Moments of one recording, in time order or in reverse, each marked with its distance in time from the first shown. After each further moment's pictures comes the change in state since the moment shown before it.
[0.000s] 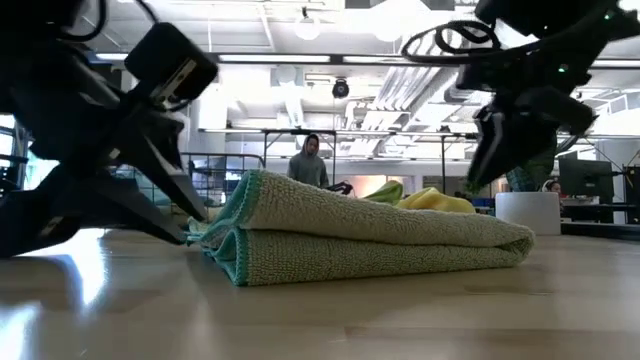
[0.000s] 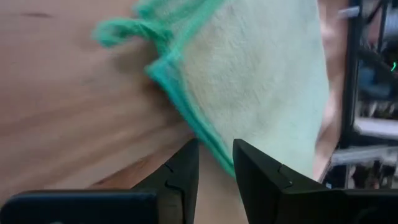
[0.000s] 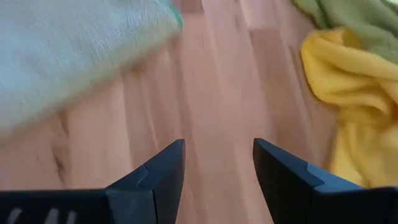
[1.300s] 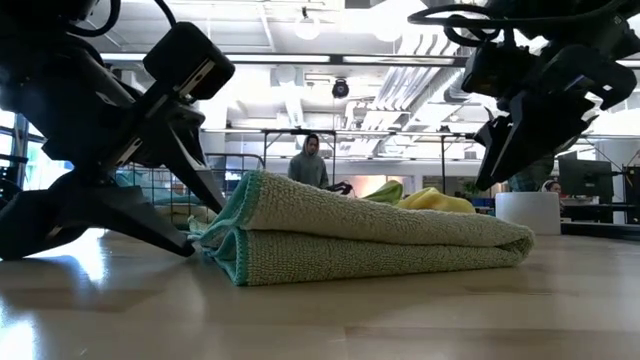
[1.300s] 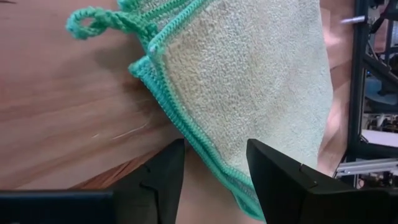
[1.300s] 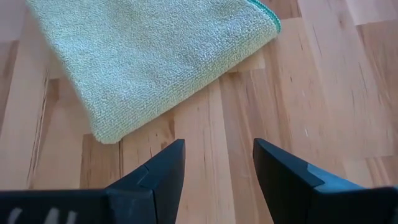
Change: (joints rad) left arm -0.007 0.060 0.082 -0.064 -0.033 -0.026; right arm 0.010 -0.033 -0.092 0.220 -0.299 0.082
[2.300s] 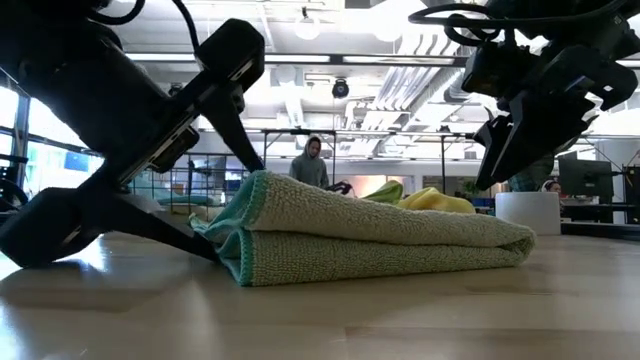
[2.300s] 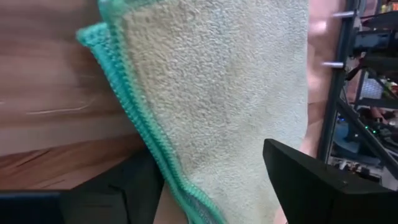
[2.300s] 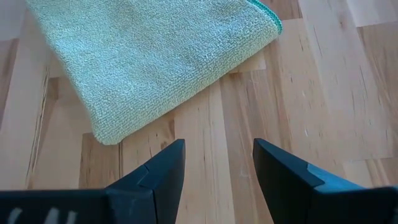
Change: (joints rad) left arm 0.024 0.116 0.131 -0.043 -0.082 -0.213; right arm 0.000 0.001 0.000 0.001 0.000 -0.010
